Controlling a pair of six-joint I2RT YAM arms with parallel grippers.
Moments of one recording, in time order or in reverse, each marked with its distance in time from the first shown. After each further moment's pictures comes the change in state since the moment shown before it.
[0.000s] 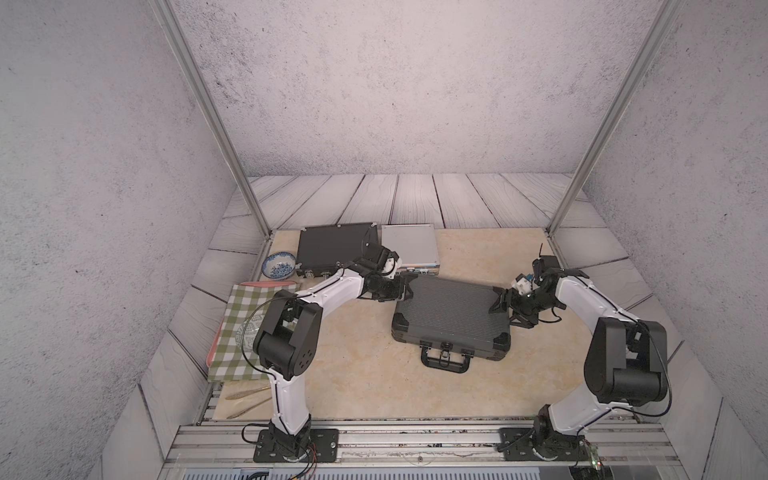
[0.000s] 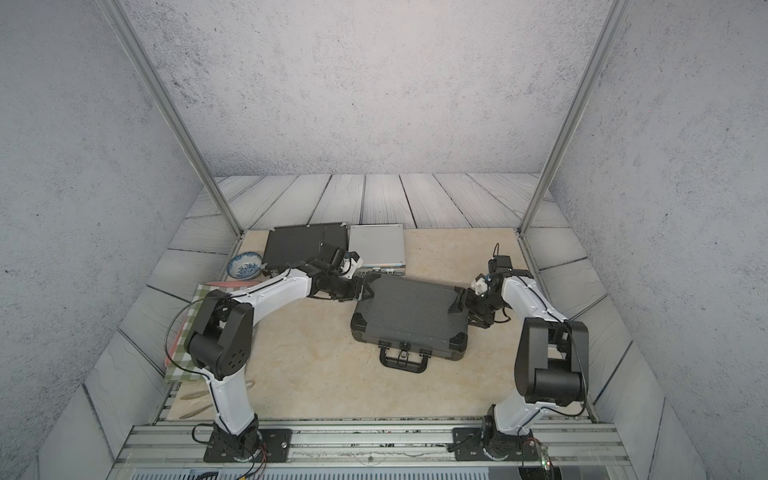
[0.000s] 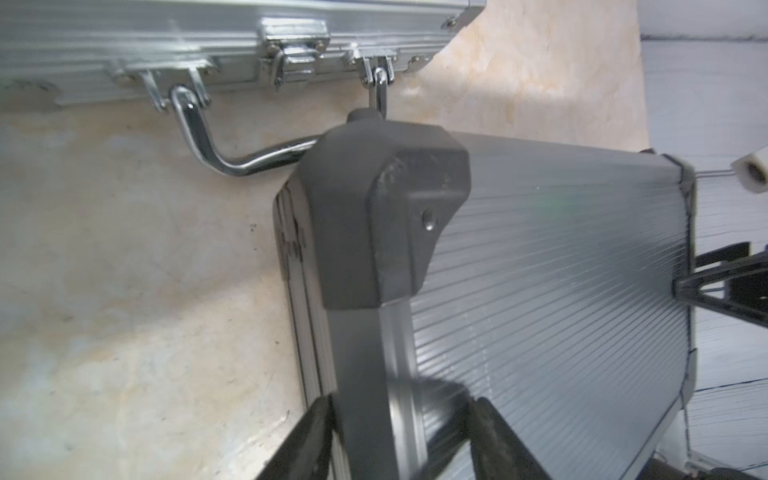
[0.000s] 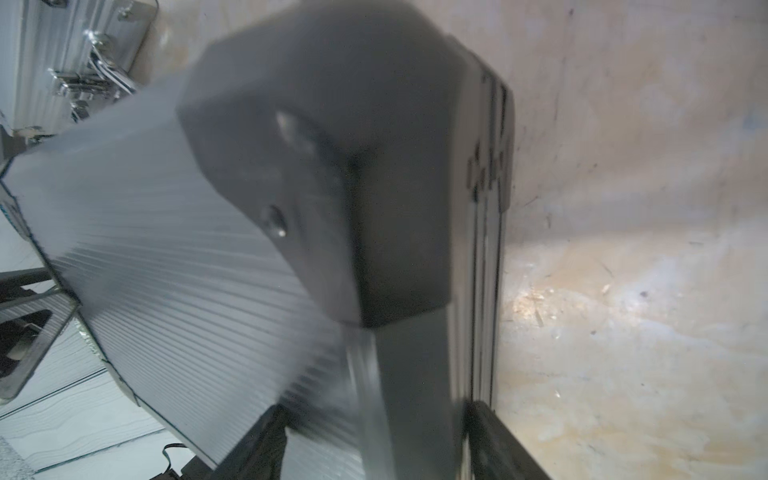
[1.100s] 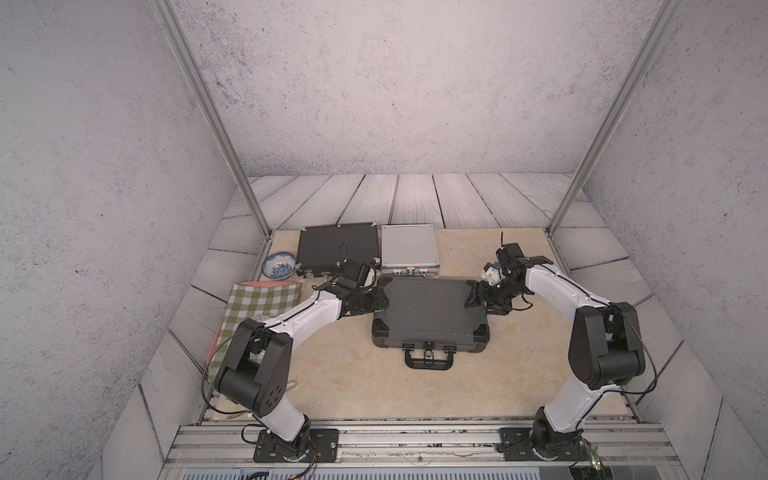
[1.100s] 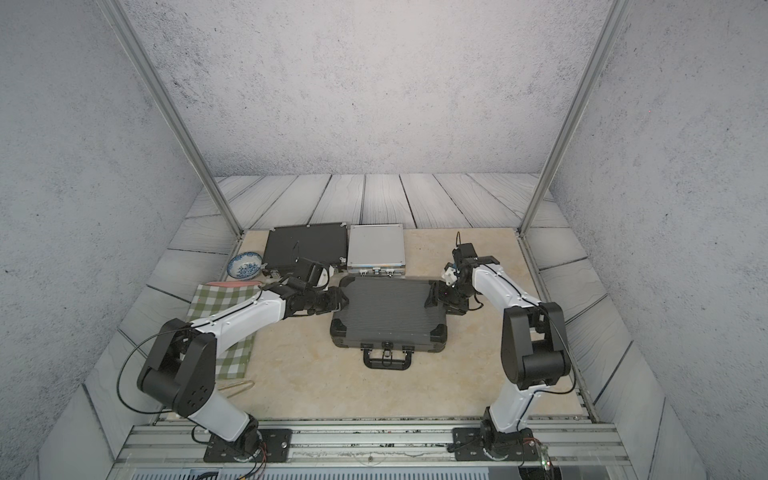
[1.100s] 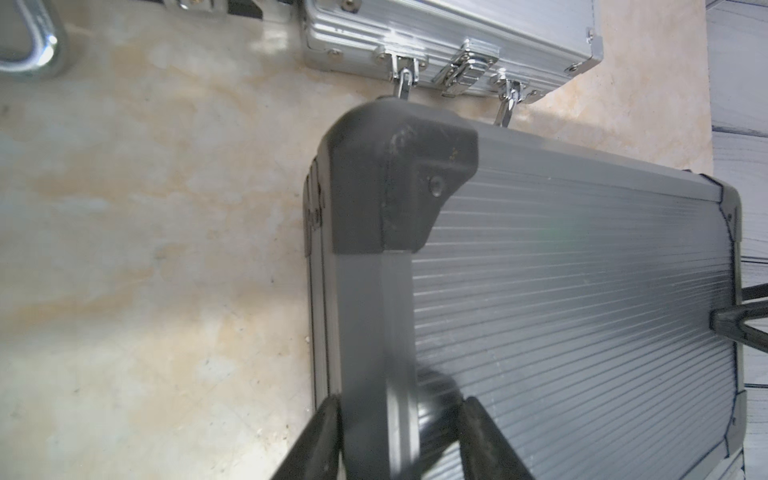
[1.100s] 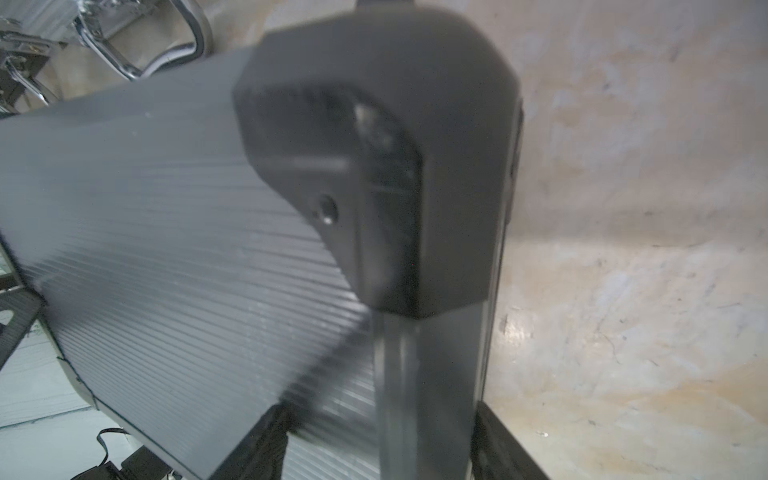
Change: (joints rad) left arm 0.029 -0.288 -0.286 0.026 -0.240 -0.127; right arm 0.248 0.139 0.165 0.020 0.059 0.009
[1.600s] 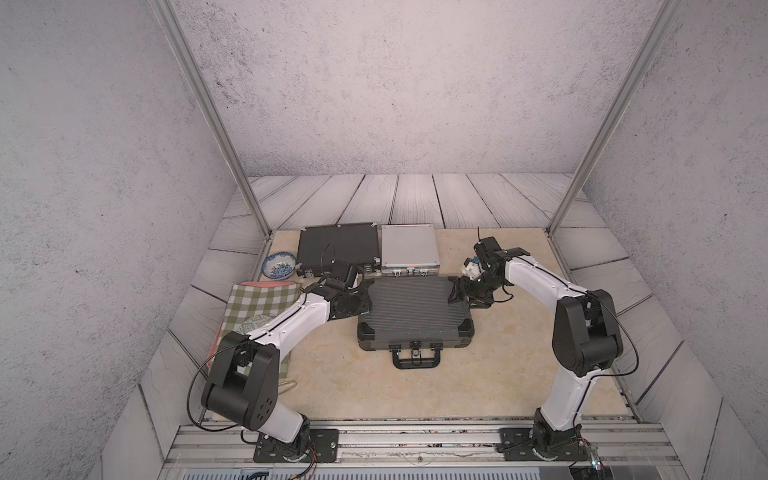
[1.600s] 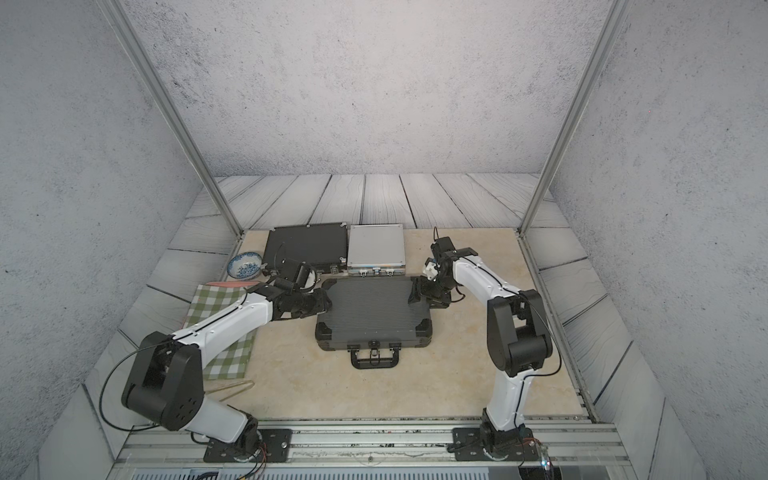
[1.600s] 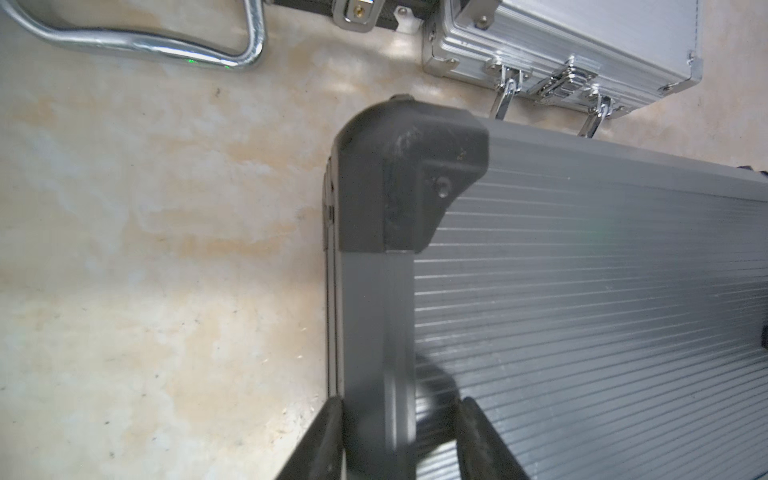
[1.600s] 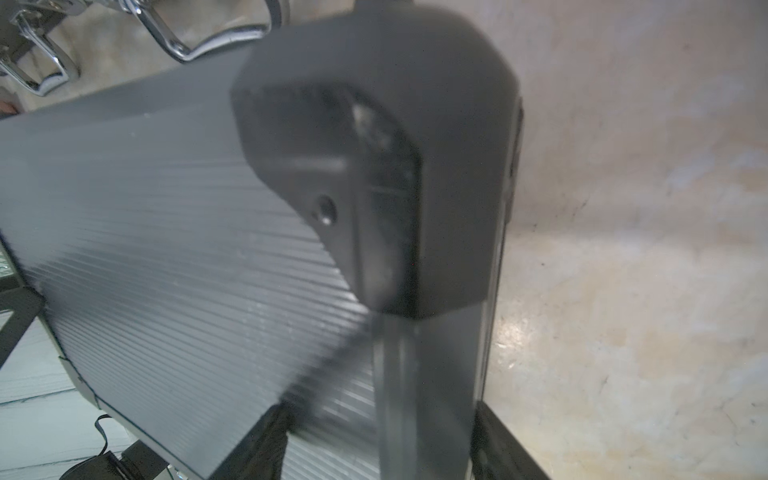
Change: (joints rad) left arm 0.072 -0.076 -0.025 -0.114 -0.087 0.008; right arm 0.113 0.097 0.137 -0.008 0.003 0.040
